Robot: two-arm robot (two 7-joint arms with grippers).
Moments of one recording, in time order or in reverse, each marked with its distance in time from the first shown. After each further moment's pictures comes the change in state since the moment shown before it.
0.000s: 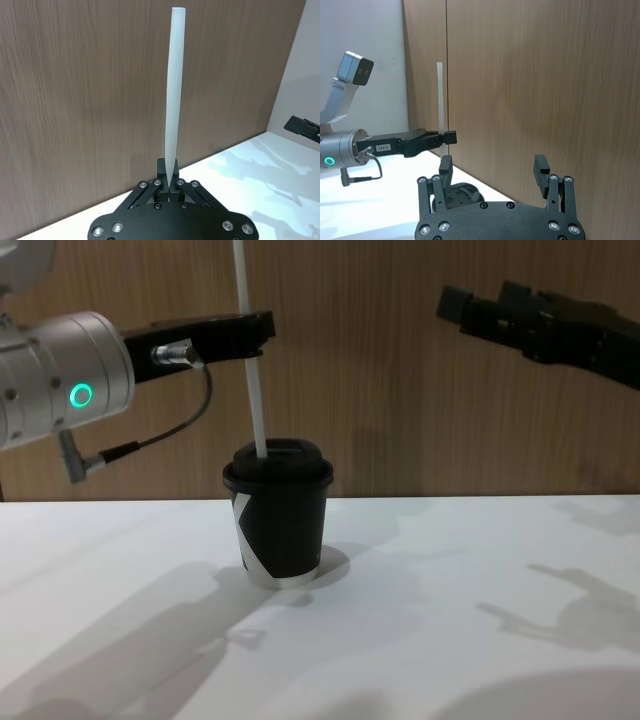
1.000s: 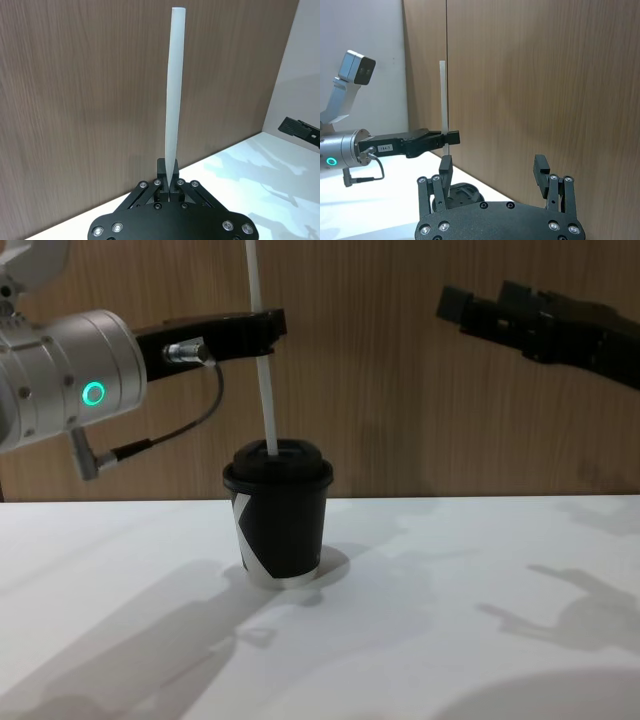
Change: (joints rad) left arm -0.006 -0.026 -0.010 0.013 0.025 0.002 -0.028; right arm 0.000 0.000 0.000 0.000 0.000 0.000 0.000
